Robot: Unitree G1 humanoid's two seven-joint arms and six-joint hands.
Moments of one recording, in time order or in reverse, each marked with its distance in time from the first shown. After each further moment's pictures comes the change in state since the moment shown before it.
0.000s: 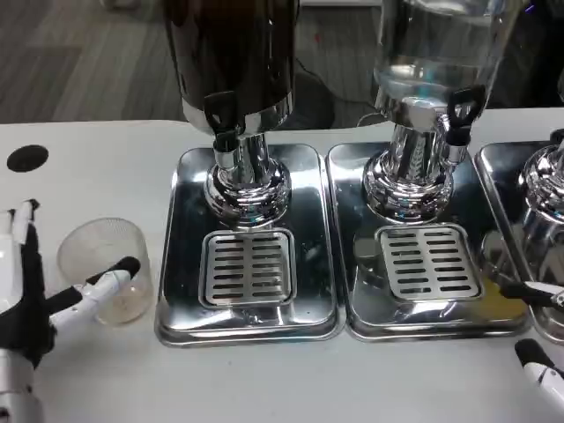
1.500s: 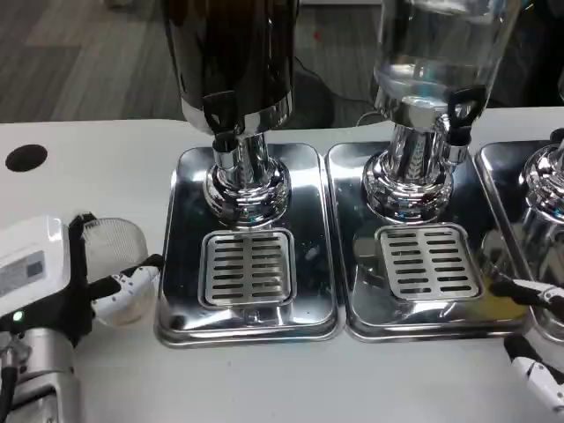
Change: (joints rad) left arm -0.106 0.044 -0.157 0.159 0.024 0.030 0.142; right arm -0.040 0.000 0.033 0.036 -0.003 0.026 0.000
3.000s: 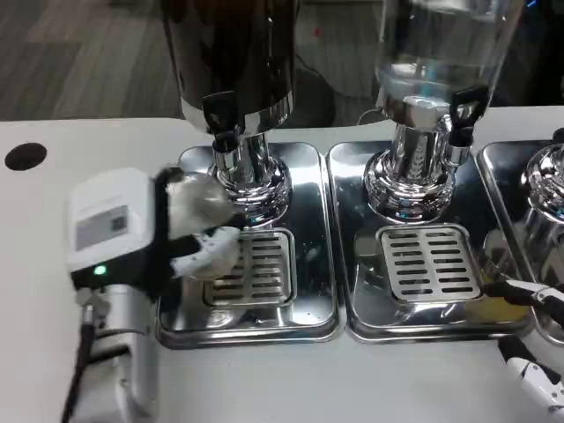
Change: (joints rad) left arm -0.145 -0.088 -0.152 0.019 0.009 -0.017 0.020; right arm -0.013 -0.004 0.015 0.018 0.005 -0.017 0.002
